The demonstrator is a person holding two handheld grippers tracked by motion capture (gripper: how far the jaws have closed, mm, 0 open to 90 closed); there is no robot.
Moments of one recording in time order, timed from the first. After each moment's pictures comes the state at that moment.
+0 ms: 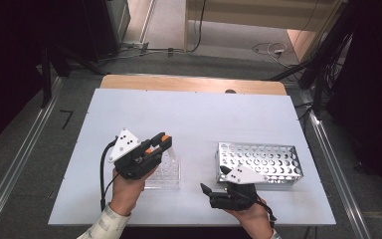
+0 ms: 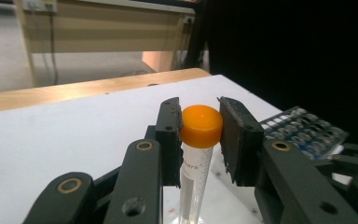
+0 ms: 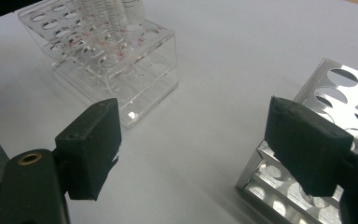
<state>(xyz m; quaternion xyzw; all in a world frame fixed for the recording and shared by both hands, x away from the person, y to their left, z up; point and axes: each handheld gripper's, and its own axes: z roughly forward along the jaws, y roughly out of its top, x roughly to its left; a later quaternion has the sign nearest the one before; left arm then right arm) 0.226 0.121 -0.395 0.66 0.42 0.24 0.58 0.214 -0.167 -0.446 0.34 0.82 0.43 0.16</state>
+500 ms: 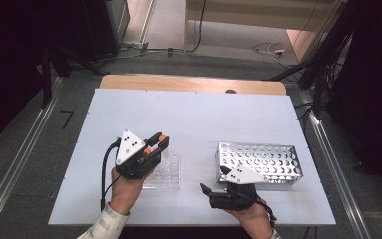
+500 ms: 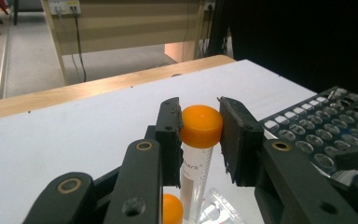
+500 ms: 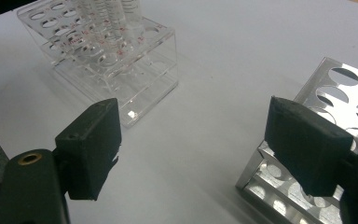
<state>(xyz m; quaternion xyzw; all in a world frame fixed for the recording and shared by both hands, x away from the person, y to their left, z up) 0.228 0.116 -0.403 0.68 0.42 0.28 0.53 0.214 -0.167 -0.446 0.34 0.82 0.43 0.16</state>
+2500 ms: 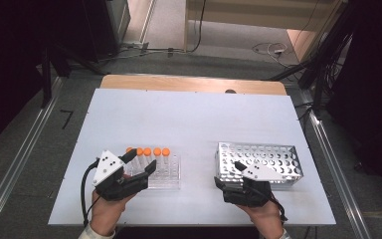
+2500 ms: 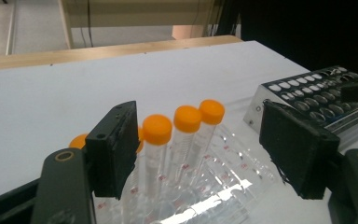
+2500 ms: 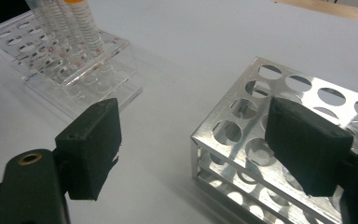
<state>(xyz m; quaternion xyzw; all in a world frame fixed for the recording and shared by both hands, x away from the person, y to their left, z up) 0.182 0.156 -0.421 0.67 0.47 0.26 0.52 0.220 -0.201 -0.440 0.37 0.80 0.44 0.19</state>
